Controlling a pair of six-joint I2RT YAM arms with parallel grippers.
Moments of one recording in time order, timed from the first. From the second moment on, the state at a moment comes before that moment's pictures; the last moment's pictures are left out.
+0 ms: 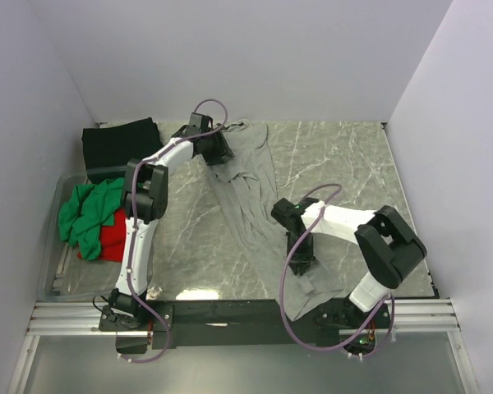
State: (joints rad) left arm -0.29 2.41 1.95 -0.38 0.26 -0.71; right arm 0.66 1.61 0.86 -0.93 0.01 0.81
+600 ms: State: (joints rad) left arm -0.29 2.48 2.04 -0.30 0.36 -0.61; right arm 0.95 1.81 1.06 -0.92 -0.22 1.02
